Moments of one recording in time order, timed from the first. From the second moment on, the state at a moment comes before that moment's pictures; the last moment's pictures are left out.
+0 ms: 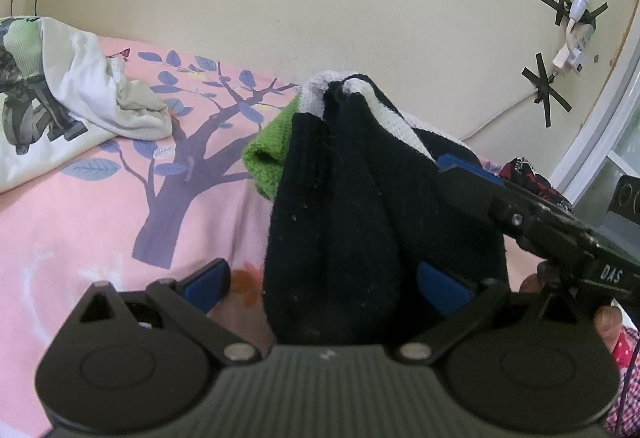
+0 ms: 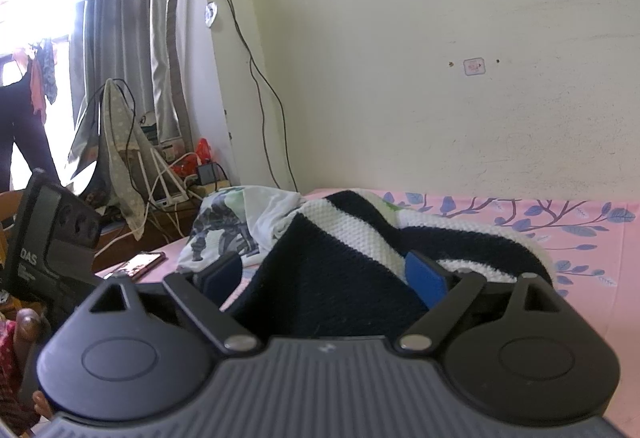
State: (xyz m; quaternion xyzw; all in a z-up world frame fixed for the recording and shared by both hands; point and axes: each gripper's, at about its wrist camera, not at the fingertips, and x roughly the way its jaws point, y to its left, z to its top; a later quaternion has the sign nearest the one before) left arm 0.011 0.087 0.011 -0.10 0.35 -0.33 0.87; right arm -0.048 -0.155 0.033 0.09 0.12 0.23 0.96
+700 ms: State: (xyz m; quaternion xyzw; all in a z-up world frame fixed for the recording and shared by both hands) left arm 0.044 0.087 0.015 -0.19 0.41 -0.35 0.82; right arm -0.086 -0.236 0.019 0.28 0.26 0.17 0.91
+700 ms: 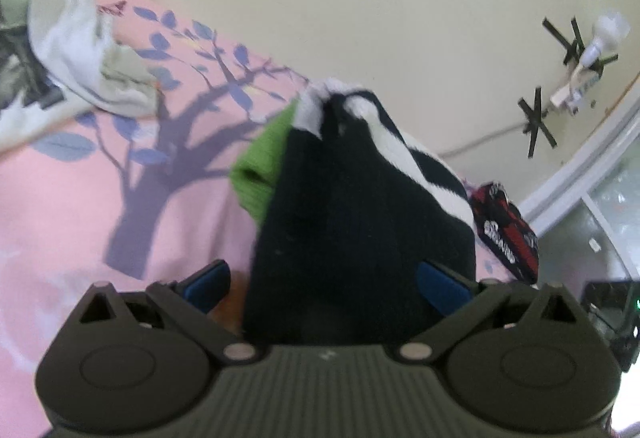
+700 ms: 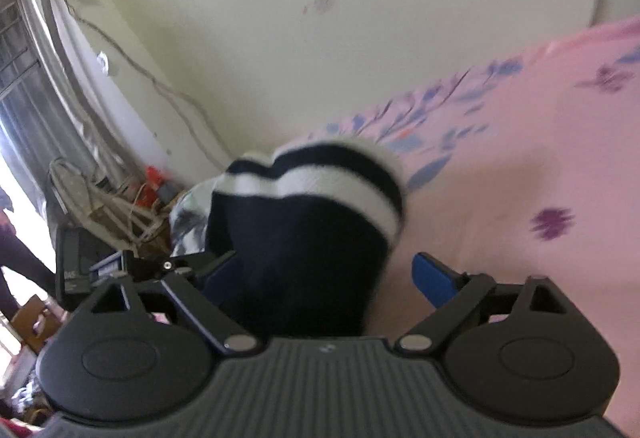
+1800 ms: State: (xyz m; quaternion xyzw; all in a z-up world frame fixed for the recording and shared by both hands) left arm 0.086 -0.432 0.083 0.01 0.42 -0.51 0.75; right arm -0.145 -0.553 0.057 0.33 0.09 -0.19 0.92
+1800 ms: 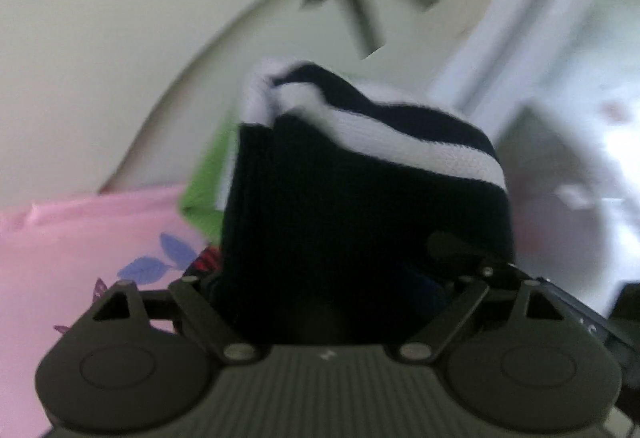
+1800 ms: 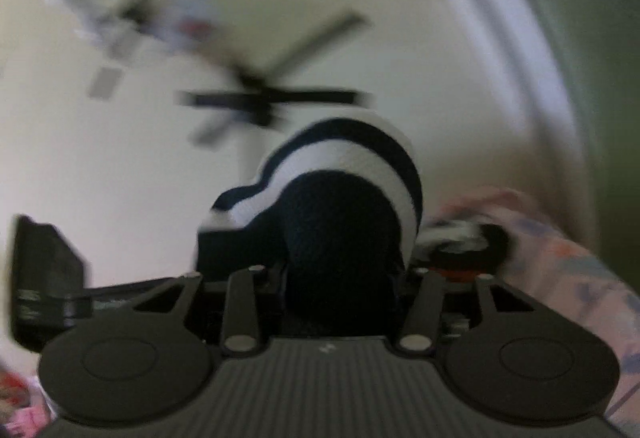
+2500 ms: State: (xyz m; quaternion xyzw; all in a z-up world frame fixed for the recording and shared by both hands) left arm 0.001 -0.278 0.087 0.08 0.33 -0.38 0.86; right arm -0.250 -0.458 0.046 0.34 0.05 -0.27 0.90
